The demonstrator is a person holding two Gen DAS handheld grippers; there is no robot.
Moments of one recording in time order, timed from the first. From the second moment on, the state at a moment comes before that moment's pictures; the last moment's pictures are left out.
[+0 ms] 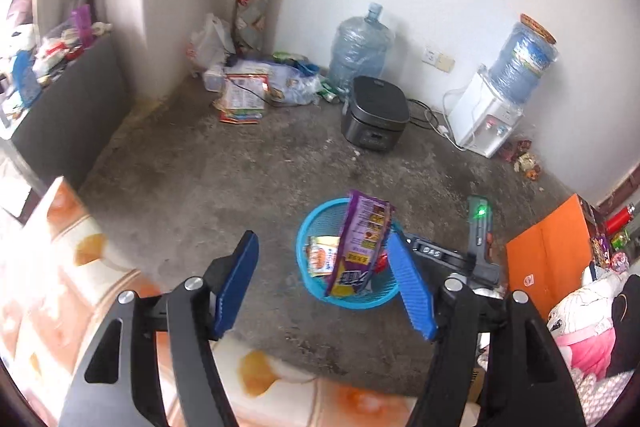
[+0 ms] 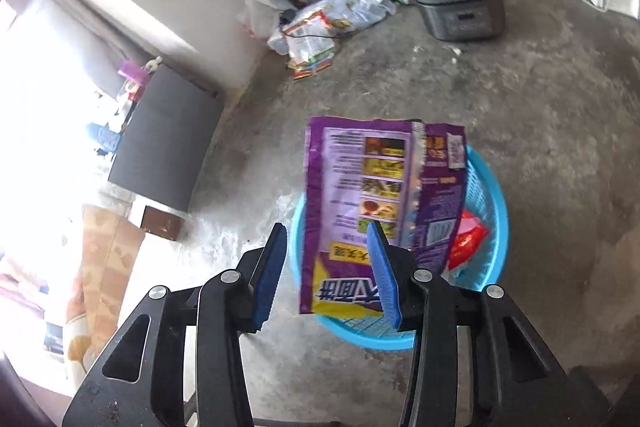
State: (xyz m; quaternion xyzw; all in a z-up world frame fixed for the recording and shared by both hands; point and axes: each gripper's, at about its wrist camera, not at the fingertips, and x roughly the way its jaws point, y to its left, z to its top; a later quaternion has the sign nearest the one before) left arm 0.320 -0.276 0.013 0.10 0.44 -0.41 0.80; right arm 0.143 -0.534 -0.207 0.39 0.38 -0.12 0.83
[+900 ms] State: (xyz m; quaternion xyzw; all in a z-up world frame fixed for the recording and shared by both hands) left arm 0.084 0.250 0.012 -0.15 0.39 0.08 0.91; right arm 0.106 -0.013 -0.016 -0.05 0.44 0.52 0.74
